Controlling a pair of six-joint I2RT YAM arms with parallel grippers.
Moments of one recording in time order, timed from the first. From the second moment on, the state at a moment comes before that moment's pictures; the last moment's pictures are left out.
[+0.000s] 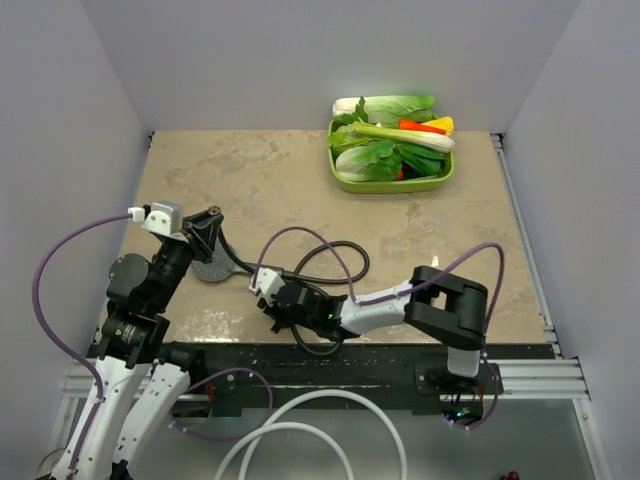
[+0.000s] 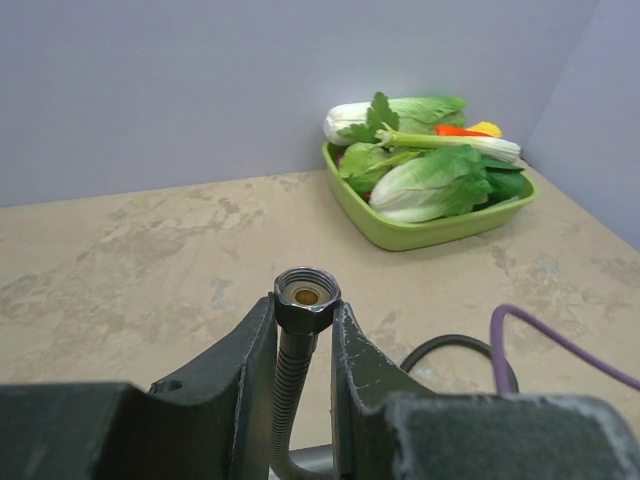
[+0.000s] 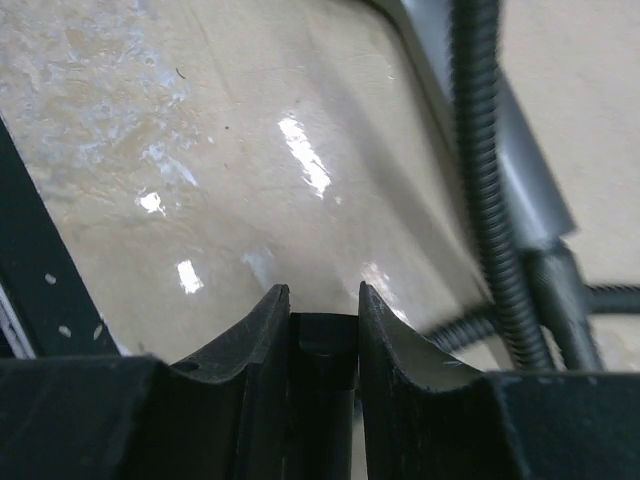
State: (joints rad) left arm -0.27 0.45 0.72 -0.18 0.05 -0.13; right arm 1.28 1.91 0.95 0.42 0.23 0.07
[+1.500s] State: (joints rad) left arm -0.27 0.70 0.81 -0.53 1.03 0.34; right arm 0.58 1.71 0.95 -0.31 0.50 0.56
